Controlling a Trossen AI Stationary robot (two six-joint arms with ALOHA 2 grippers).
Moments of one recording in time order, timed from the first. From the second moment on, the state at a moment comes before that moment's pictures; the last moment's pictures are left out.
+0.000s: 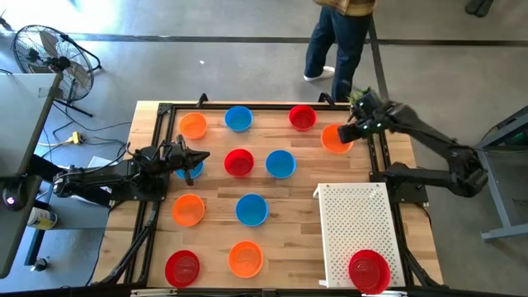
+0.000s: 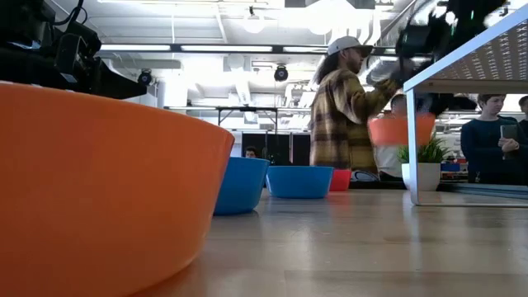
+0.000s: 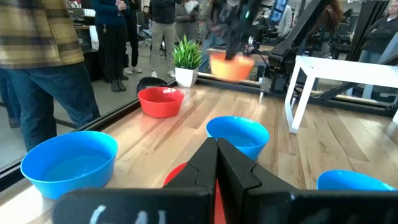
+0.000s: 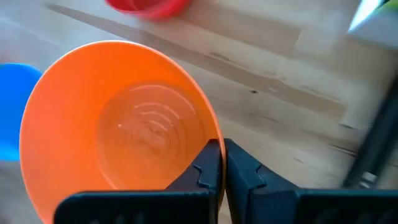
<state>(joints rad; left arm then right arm) 0.16 0.08 0.01 0.04 -0.16 -0.08 -0.89 1.04 0.86 -0.97 -0.13 0.36</state>
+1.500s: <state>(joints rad) 0.16 0.08 0.01 0.04 -0.17 -0.08 0.73 1.13 1.27 -1.49 0.19 1.55</state>
